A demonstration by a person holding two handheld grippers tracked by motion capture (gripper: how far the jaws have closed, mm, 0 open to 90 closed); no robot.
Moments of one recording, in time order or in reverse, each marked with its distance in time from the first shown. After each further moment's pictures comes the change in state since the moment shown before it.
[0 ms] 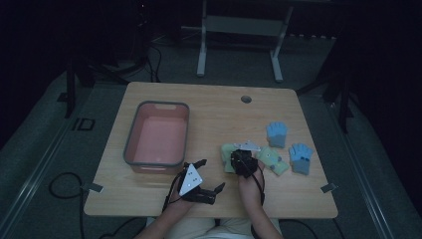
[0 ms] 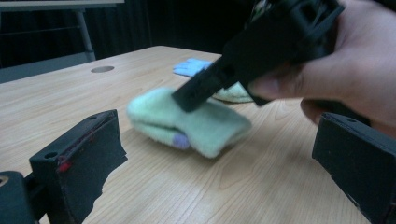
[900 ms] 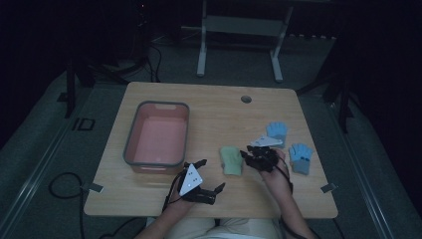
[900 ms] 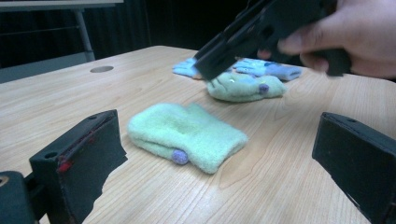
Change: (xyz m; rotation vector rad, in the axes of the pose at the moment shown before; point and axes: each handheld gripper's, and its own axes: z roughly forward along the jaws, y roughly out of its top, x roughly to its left) left arm 0.000 0.000 0.000 0.003 -0.002 0.003; right arm -0.068 0.011 -0.017 -0.039 0.214 -0.250
